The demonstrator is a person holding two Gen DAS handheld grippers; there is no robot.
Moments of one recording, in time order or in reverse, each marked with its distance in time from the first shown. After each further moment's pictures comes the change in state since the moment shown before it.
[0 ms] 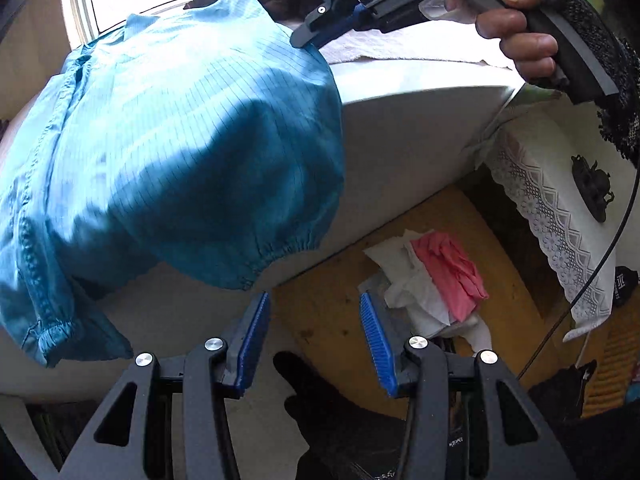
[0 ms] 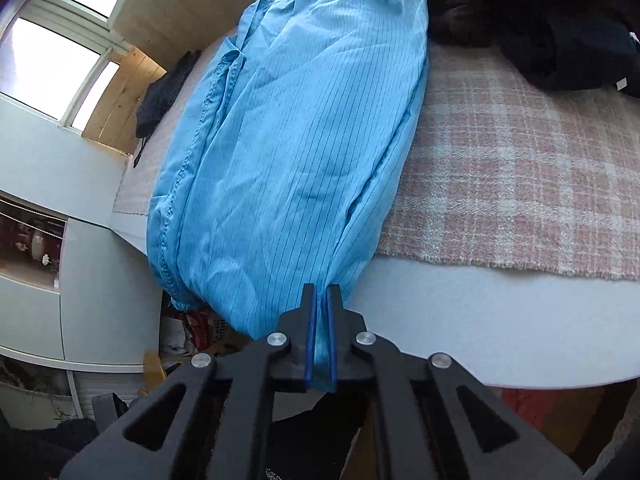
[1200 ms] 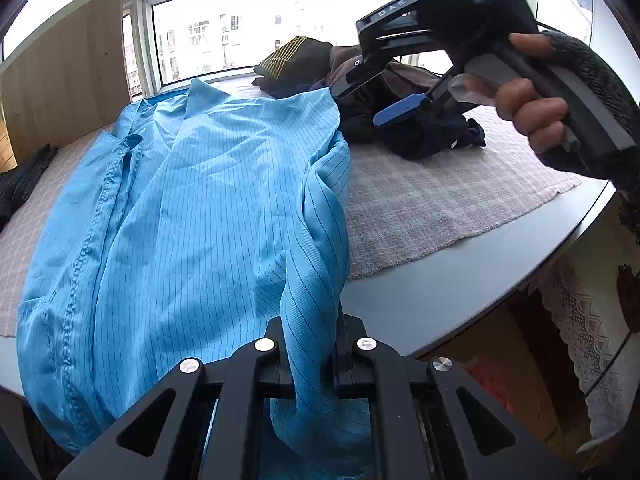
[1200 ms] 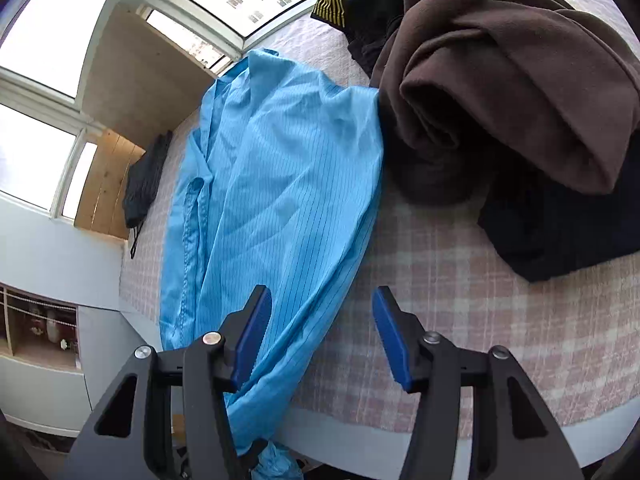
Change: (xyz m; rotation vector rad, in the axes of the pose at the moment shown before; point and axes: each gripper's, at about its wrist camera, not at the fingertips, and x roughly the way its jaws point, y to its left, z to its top) left arm -0.006 0.038 0.111 -0.128 -0.264 0.137; right arm -0.019 -0.049 0.160 0.174 -0.100 -0.029
